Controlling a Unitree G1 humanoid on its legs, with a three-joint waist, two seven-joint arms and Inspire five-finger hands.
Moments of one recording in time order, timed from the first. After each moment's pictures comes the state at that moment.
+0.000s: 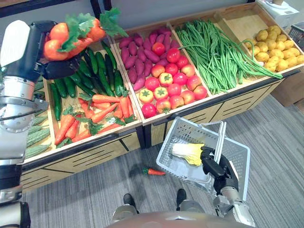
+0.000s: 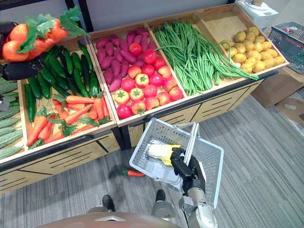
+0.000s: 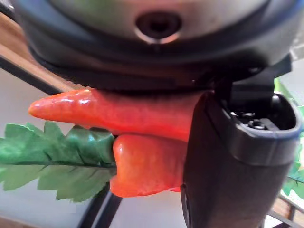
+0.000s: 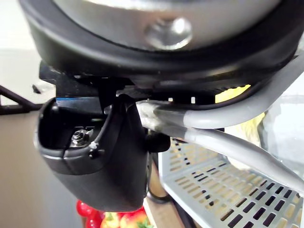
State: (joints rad) left arm -0.22 0.87 0.29 -0.09 0.27 -0.20 0.06; right arm 0.53 -0.03 -0.09 -0.06 0.32 -0.07 0.10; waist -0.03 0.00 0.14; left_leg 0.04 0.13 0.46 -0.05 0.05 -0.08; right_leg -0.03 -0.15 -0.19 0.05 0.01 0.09
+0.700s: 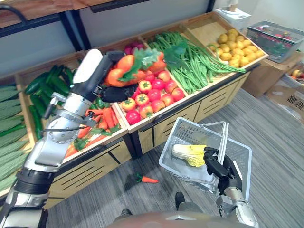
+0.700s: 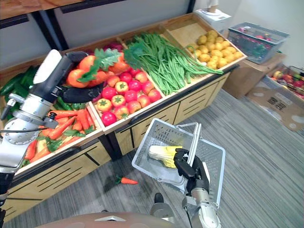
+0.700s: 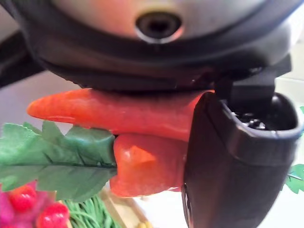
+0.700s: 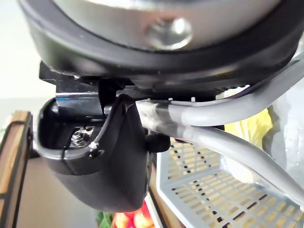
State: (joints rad) left arm -0.24 0.73 -0.08 -0.23 0.16 -0.23 -0.02; right arm 0.51 -0.04 -0.14 -0.06 0.28 -0.07 0.10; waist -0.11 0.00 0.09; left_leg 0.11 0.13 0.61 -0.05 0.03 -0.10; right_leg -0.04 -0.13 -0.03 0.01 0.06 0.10
